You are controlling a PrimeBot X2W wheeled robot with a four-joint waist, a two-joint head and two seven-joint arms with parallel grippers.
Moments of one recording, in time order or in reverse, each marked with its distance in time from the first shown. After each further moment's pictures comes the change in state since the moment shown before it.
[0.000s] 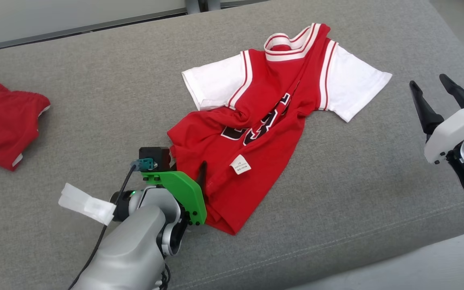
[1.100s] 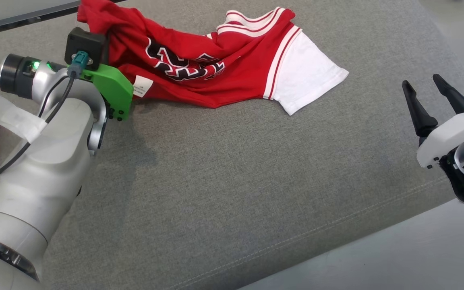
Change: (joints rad) left arm -0.465 0.166 -0.127 0.230 0.308 0.047 -0.202; right arm 0.111 0.064 -0.158 -0.170 -0.089 0.000 0.059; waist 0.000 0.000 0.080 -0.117
